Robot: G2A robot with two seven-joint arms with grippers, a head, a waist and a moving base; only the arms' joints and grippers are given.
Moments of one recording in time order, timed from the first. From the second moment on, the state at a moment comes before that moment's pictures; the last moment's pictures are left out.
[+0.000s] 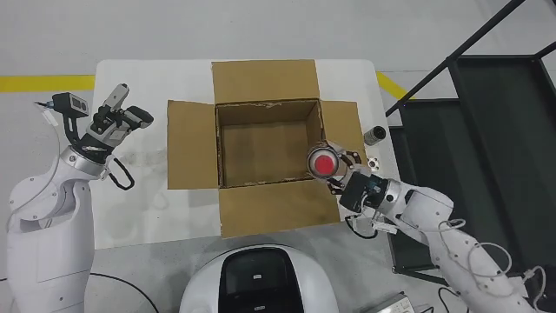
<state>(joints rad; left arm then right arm) 1.28 -1.23 -1.71 -1.56 -0.32 -0.18 -0.82 -1.64 -0.89 1.36 -1.93 -1.60 -0.49 -0.30</state>
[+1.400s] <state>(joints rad) 1.28 -1.23 -1.71 -1.56 -0.32 -0.18 -0.82 -1.70 -0.92 1.36 -2.07 -1.61 -0.66 -0.27</state>
